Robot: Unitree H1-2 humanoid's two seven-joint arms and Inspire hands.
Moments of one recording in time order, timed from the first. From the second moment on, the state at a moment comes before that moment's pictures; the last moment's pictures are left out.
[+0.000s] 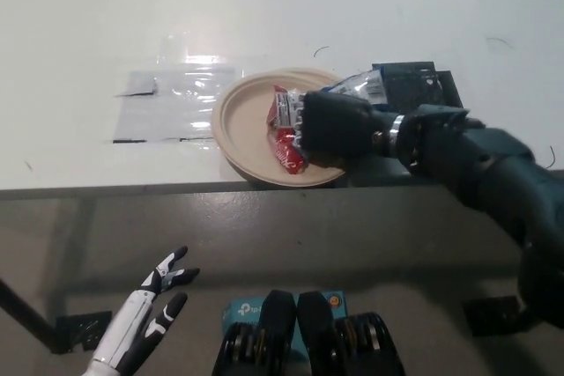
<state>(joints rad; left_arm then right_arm) 0.07 0.27 -0.11 -0.08 0.23 -0.16 -0.14 -1.23 -0.19 1.37 1.36 -1.40 -0.27 -0.81</state>
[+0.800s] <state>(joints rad) 0.07 0.27 -0.12 -0.08 0.23 -0.16 -0.14 -1.28 -0.22 1.38 1.33 -1.41 -0.32 -0.70</state>
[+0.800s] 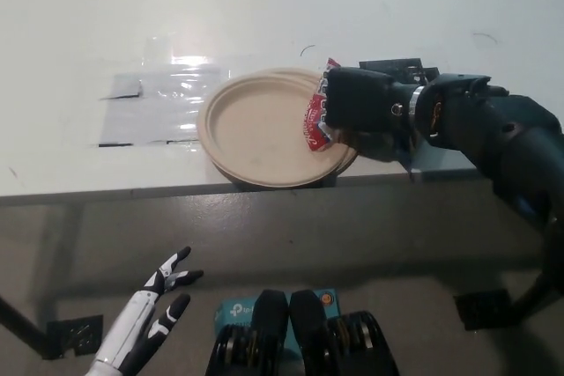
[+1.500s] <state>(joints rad) 0.07 0.27 -0.12 -0.10 0.24 -0.17 -0.14 -1.25 -0.20 1.39 1.30 -1.42 -0.31 -0.70</state>
